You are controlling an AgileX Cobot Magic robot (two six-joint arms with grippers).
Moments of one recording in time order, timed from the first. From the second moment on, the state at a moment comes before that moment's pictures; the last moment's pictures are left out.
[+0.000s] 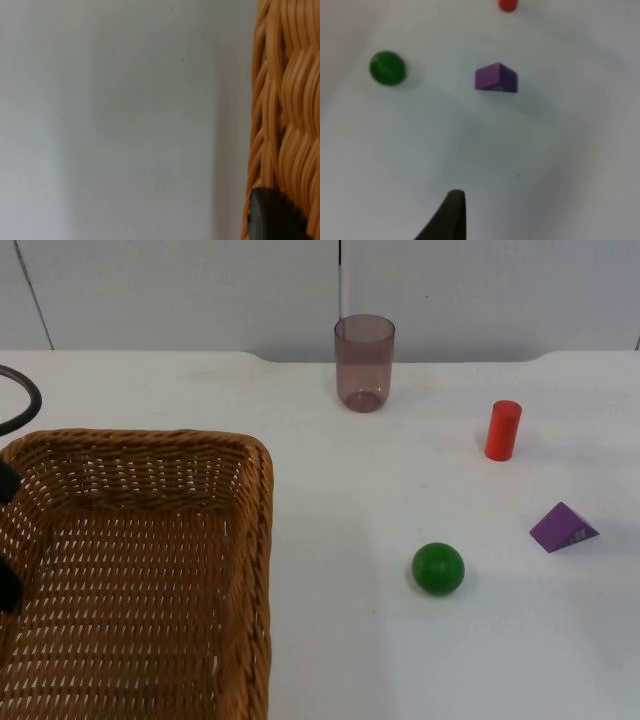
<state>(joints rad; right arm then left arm) 0.15 0.98 -0.87 0.09 0.92 -0.42 0.19 1.59 -0.70 -0.63 0.85 0.56</state>
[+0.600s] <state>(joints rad) 0.28 1.69 -1.34 0.06 1.10 -0.79 0.19 1.59 -0.70 -0.63 0.85 0.56</state>
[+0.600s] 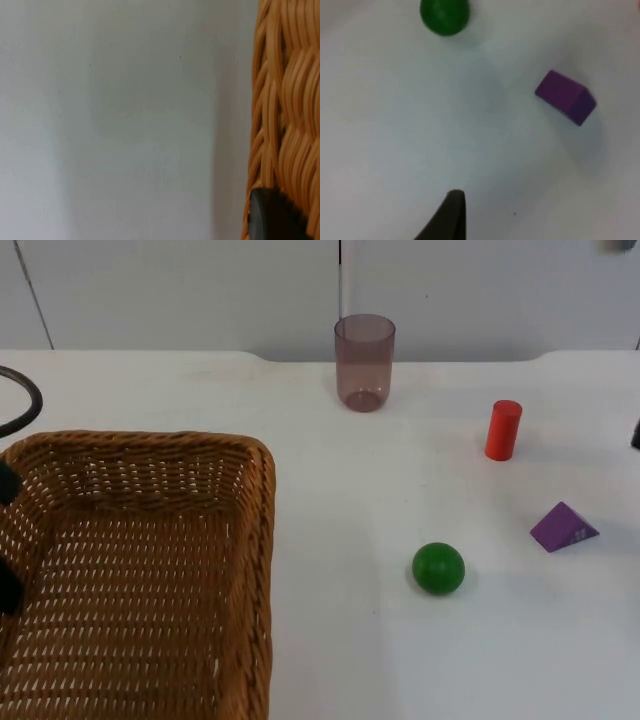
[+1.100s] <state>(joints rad) 0.28 1.92 -1.35 0.03 0.94 -1.25 0.19 1.59 -0.70 -0.64 0.87 0.56</state>
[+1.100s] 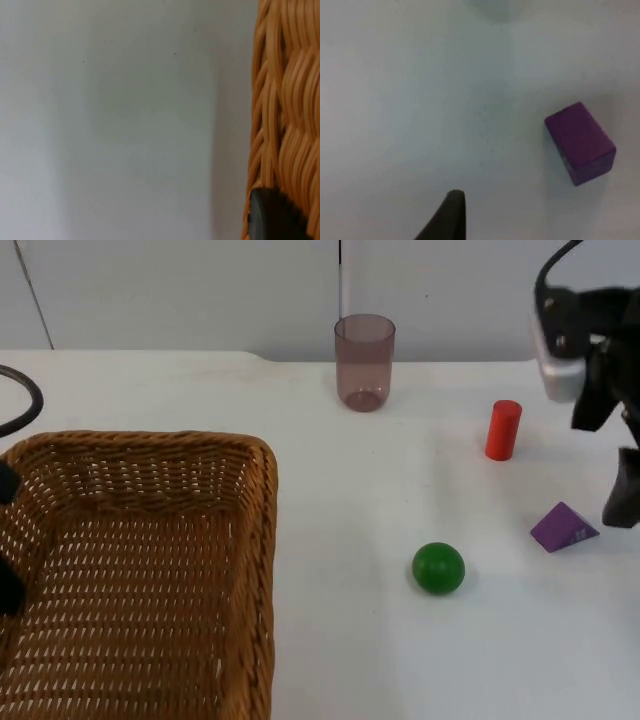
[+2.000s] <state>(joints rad) 0.28 1.93 -1.35 -0.01 0.94 -1.48 0.19 1.59 -0.70 -0.66 0.88 0.59</state>
